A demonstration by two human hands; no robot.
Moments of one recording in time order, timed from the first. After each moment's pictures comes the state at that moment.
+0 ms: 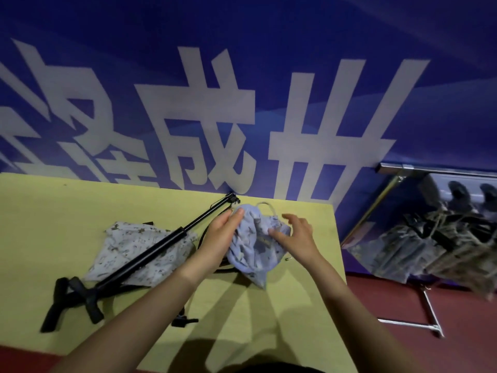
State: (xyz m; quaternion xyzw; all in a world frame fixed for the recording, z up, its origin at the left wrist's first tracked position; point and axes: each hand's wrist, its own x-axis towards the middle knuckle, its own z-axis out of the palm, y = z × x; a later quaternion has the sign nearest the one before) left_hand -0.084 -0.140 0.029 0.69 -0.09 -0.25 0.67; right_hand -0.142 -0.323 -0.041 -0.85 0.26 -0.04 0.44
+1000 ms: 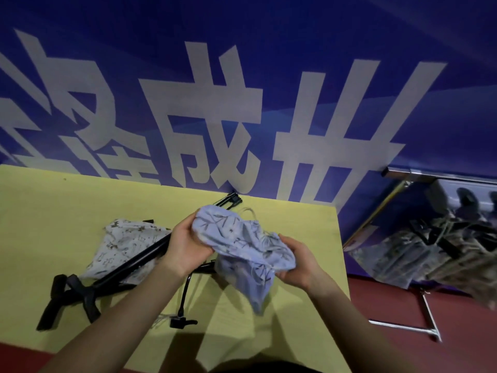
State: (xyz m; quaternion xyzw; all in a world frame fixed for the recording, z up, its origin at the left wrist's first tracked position) left_hand -0.042 -0.091 0.003 0.32 0.08 -0.41 0.85; right_hand -0.148 -0.309 -0.058 -0.25 0.30 0.15 0.91
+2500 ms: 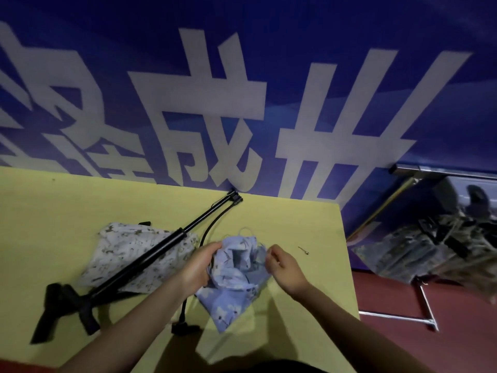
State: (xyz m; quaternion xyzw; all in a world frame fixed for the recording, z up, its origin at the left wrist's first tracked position) left_hand -0.031 -0.085 -0.064 0.62 0.06 -0.48 0.62; right_hand -0.142 -0.283 -0.105 -0.85 0.19 0.02 0.48
